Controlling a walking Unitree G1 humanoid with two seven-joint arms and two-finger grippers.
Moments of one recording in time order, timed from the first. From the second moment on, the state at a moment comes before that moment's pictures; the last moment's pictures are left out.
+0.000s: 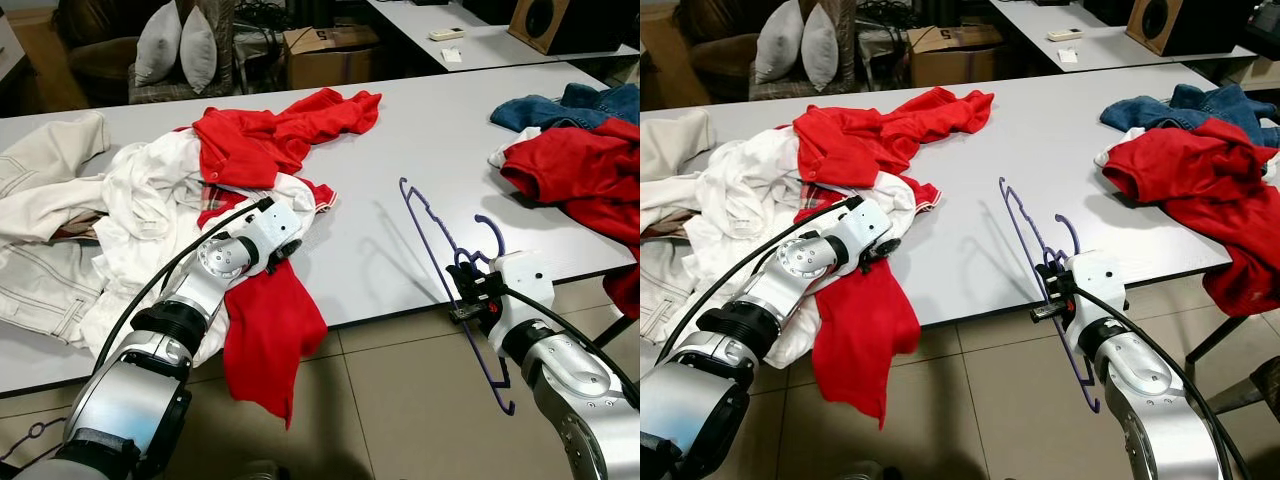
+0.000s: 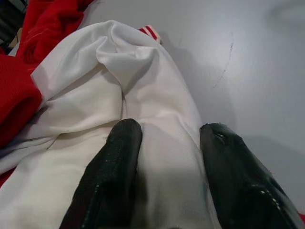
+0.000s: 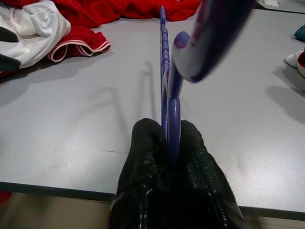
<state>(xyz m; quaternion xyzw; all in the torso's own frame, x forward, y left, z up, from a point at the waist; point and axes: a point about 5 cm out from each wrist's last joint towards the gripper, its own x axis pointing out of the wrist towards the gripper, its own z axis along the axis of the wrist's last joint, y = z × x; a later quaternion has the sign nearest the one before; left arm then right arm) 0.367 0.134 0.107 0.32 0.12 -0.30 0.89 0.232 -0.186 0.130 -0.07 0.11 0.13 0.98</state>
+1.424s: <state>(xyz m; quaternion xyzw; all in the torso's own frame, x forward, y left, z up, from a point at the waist) 0.403 0.119 0.319 -0.04 -0.20 -0.31 0.93 0.243 -0.188 0.131 -0.07 0.11 0.10 0.99</state>
